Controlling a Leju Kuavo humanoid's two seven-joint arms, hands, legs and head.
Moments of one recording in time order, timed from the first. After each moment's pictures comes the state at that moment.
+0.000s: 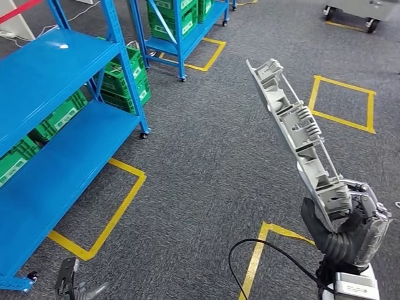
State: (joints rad) left arm -0.13 -0.03 0.88 -0.33 -0.53 0.02 -0.19; right arm 0.13 0.05 0.25 -1.94 0.45 -0.38 -0.60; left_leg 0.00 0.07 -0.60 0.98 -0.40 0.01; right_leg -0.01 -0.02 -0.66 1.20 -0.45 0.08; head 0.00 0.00
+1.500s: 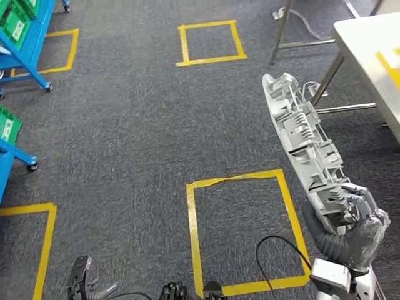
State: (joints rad) left arm -0.15 -0.05 0.87 -0.31 -0.58 0.00 -0.20; right arm 0.16 0.04 0.22 -1.91 0.66 -0.55 -0.53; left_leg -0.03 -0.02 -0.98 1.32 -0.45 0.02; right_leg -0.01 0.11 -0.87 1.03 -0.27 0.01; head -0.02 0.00
